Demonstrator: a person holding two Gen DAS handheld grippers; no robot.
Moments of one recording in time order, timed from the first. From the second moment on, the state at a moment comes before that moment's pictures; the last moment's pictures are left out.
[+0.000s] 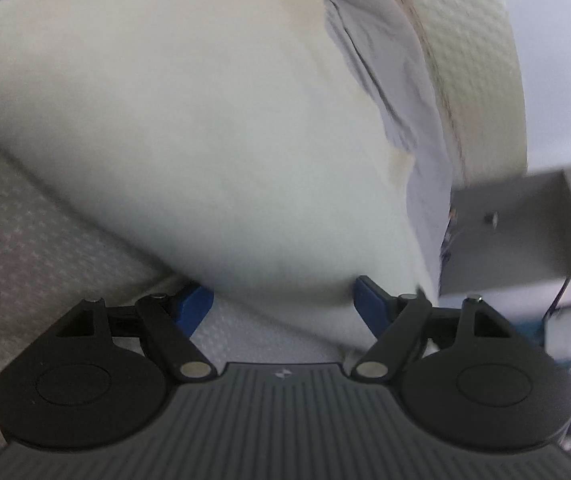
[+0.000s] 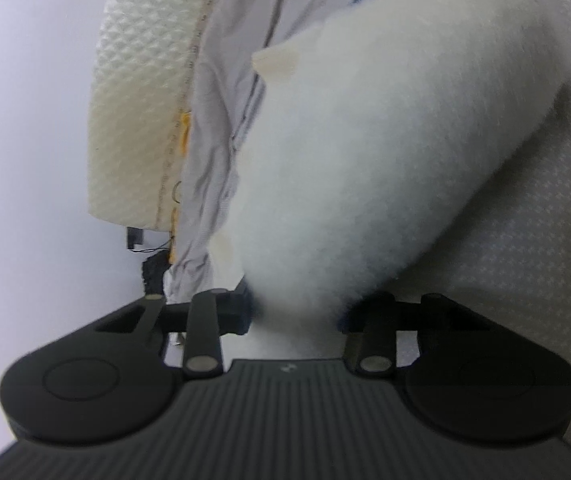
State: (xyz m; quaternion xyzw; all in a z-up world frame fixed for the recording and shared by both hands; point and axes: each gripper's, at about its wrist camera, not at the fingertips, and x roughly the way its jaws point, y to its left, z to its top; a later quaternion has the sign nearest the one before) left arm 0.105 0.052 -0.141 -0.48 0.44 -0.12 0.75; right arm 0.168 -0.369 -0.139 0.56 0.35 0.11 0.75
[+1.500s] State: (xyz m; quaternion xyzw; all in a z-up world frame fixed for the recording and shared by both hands) left arm -0.019 0.079 0.009 -0.31 0.30 -0.14 0.89; right arm 0.093 -0.375 -0.063 0.50 0.30 0.15 0.80
